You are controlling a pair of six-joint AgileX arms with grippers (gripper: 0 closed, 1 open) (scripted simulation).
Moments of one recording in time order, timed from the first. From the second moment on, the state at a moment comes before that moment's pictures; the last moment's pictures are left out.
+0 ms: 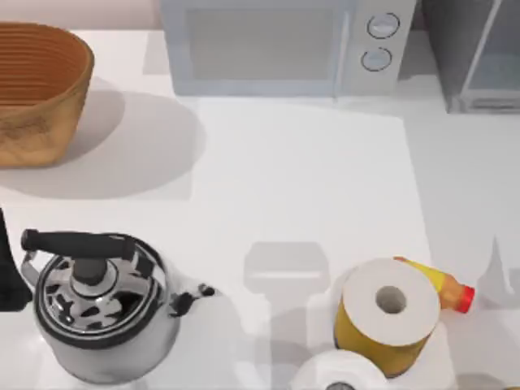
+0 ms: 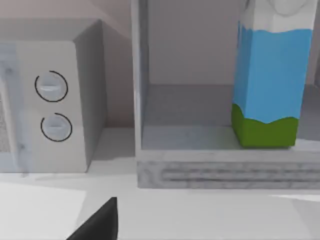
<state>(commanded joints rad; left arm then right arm) 0.00 0.00 0.00 0.00 0.00 0.00 0.00 0.00 0.00 0.00 0.00 0.00</state>
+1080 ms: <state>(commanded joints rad) 0.00 0.00 0.00 0.00 0.00 0.00 -0.31 1.12 0.10 0.98 -0.34 0.01</state>
